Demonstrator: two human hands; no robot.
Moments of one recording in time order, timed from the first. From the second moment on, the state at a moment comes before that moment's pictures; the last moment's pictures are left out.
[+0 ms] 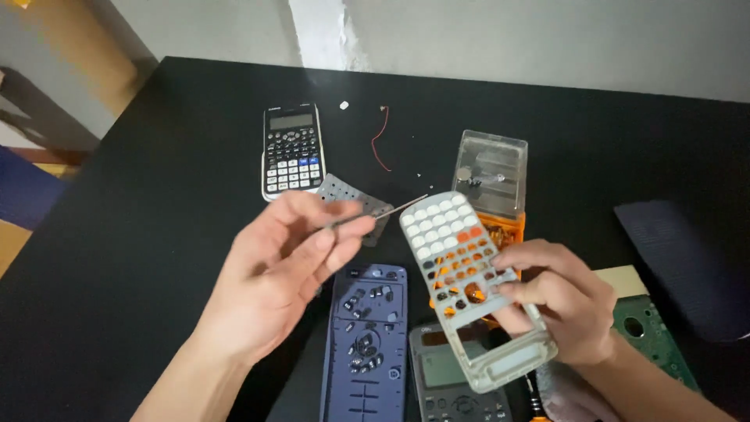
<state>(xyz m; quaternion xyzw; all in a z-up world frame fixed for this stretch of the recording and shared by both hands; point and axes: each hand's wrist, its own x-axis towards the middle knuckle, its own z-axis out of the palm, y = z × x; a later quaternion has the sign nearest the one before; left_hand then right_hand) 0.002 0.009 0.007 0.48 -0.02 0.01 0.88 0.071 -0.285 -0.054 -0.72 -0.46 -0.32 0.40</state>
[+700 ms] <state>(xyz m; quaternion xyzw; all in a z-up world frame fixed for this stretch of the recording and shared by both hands) -0.013 0.000 0.026 0.71 -0.19 0.16 0.66 0.048 -0.276 -0.064 -0.67 -0.51 -0.31 0.44</state>
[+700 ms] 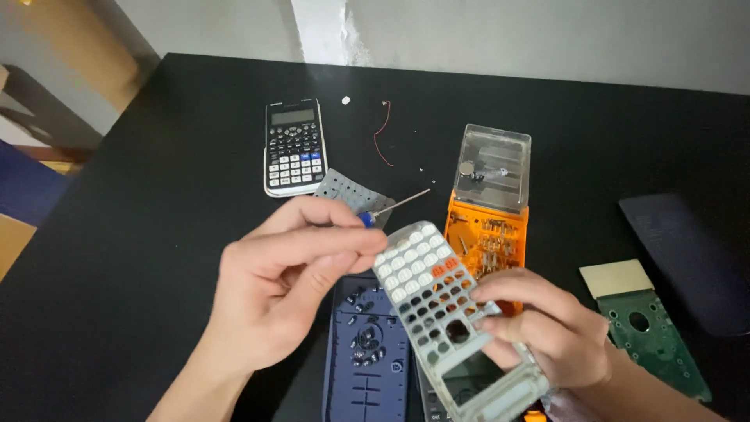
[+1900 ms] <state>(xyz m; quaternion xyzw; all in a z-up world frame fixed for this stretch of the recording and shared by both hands) -0.030 -0.044 0.004 0.30 -0.20 -0.04 0.93 0.062 -0.269 -0.039 -0.70 -0.51 -0.30 0.41</state>
